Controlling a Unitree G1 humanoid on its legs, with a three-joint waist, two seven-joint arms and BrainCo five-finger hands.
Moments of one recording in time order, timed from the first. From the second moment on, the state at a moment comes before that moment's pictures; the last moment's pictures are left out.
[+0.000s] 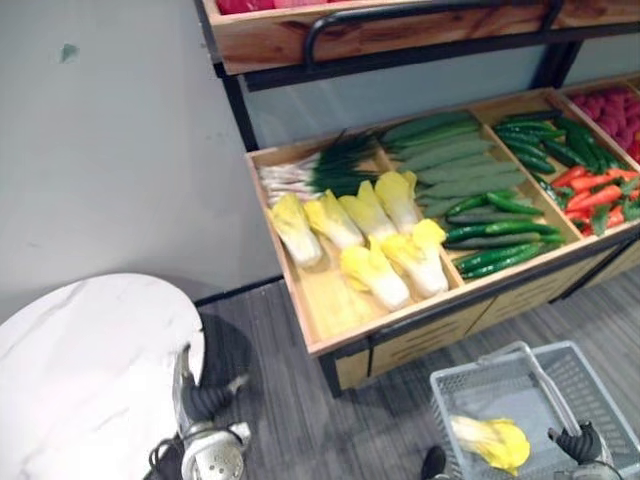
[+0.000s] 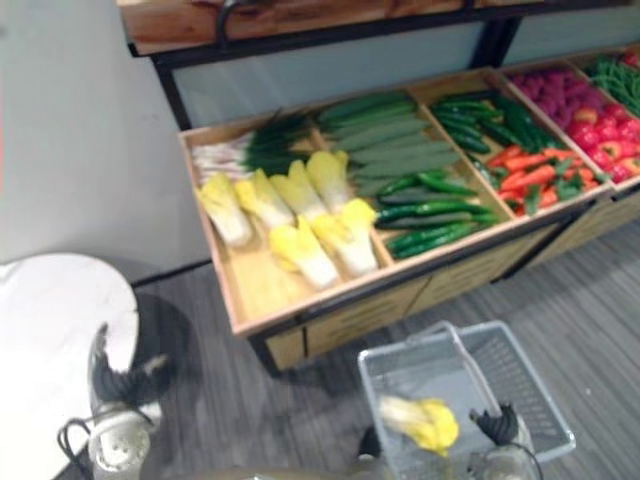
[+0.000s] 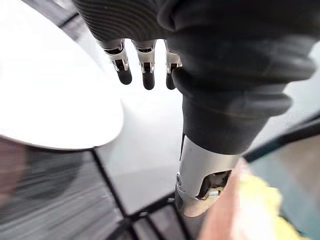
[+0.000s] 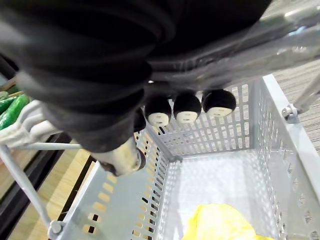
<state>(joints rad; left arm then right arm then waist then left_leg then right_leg) 0.33 -0.04 0.37 0.23 0.41 -0.09 0.40 0.26 -0.23 -0.39 0.58 -0.43 -0.07 -0.19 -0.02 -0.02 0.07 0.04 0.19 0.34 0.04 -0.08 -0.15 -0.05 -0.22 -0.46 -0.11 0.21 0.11</state>
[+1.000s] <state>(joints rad) 0.17 0.13 0.18 0.95 0.41 -0.02 0.23 0.12 -0.28 -0.24 0.51 -0.44 -0.06 -0.19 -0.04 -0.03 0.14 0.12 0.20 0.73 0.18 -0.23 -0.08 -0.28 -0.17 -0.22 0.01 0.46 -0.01</state>
